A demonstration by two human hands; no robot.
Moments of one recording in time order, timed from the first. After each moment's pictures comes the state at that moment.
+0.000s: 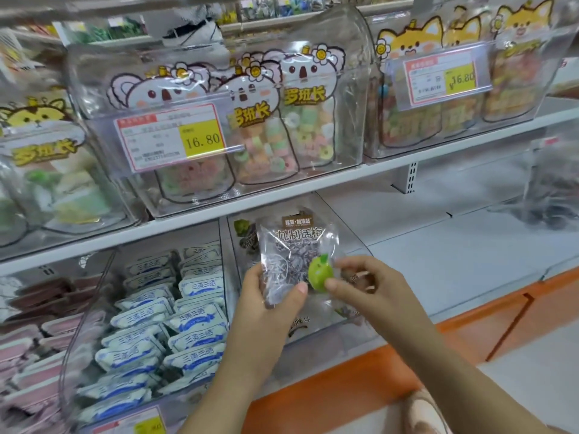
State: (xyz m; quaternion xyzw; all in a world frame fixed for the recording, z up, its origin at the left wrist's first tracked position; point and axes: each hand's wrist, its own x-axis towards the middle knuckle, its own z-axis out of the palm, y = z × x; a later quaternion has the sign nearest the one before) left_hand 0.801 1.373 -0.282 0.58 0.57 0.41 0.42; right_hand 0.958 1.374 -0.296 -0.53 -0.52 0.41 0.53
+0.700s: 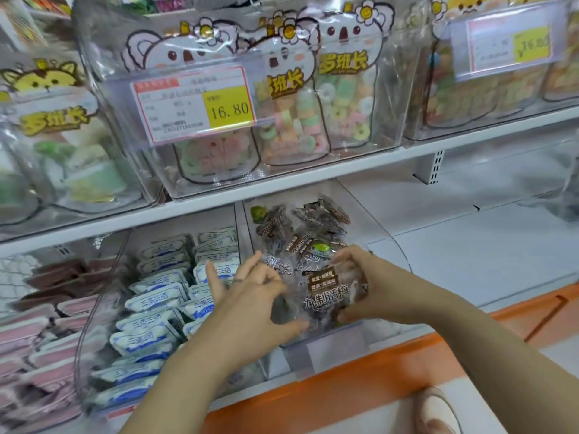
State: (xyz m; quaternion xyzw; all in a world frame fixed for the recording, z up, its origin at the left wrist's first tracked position) left_hand 0.751 1.408 -0.291 0.81 0.58 0.01 0.08; right_hand 0.966 1.421 -0.308 -0.53 -0.73 0.38 0.20
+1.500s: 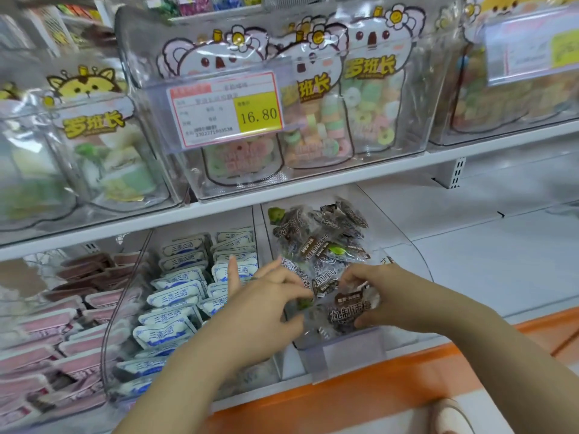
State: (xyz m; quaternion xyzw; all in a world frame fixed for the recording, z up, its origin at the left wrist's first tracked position) left_hand 0.741 1.409 -0.280 0.84 0.53 0.02 0.11; right_hand 0.961 1.432 -0.311 -0.52 -0.80 0.28 0.11
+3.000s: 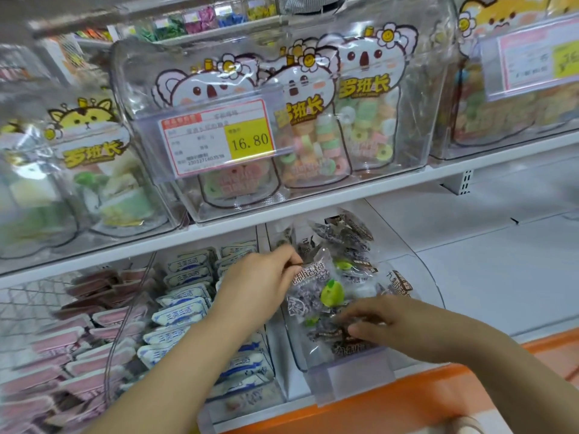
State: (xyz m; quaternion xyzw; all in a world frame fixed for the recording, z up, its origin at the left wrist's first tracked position) left_hand 0.744 1.449 -0.270 0.83 0.54 0.17 0.00; right_hand 0.961 1.421 -0.303 -0.49 -0.78 0.38 0.07
